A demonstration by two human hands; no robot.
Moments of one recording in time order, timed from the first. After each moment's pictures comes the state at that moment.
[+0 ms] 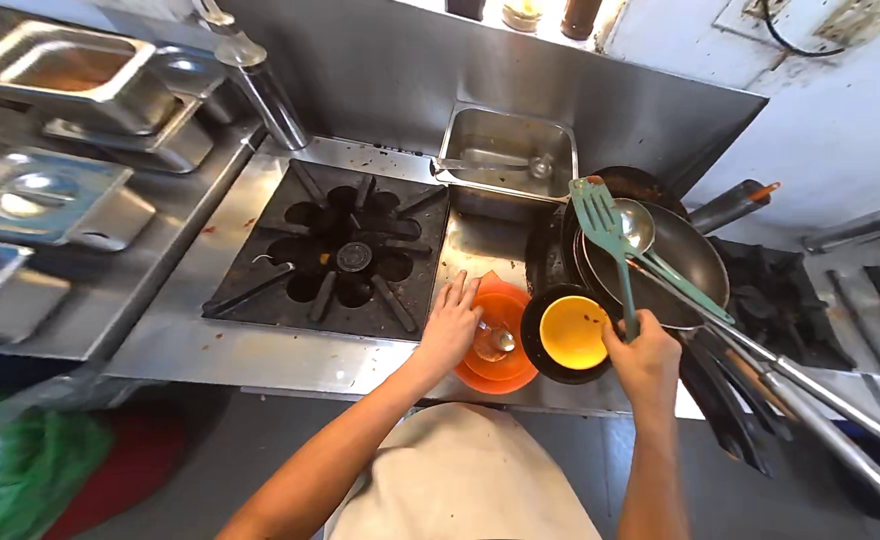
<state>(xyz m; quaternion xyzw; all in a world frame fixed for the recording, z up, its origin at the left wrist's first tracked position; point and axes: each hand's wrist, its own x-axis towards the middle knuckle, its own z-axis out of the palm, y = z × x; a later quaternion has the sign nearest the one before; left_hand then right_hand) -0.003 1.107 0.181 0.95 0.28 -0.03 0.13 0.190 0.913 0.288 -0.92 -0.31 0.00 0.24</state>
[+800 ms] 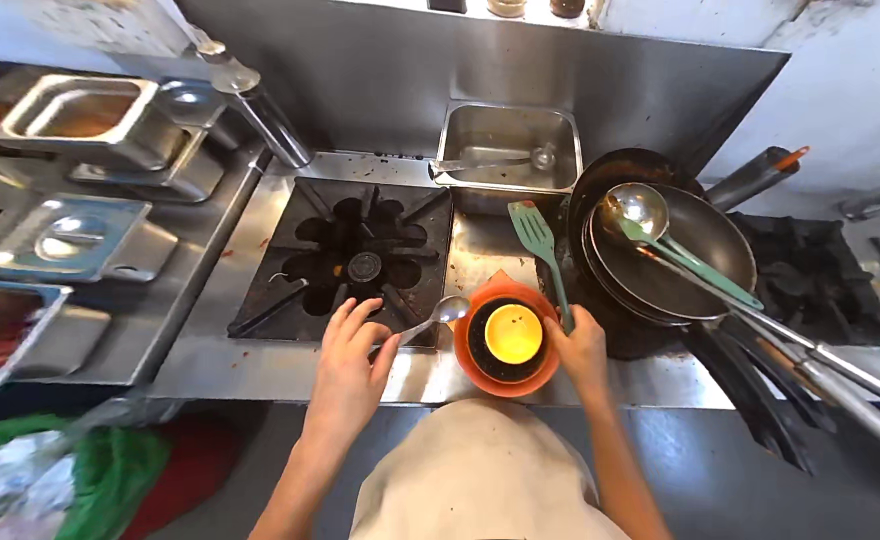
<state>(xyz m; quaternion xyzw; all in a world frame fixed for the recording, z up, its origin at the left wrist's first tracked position) -0.134 1.116 0.248 0.86 0.41 0.22 0.20 0.160 0.959 0.204 -0.87 -0.31 0.17 0.34</state>
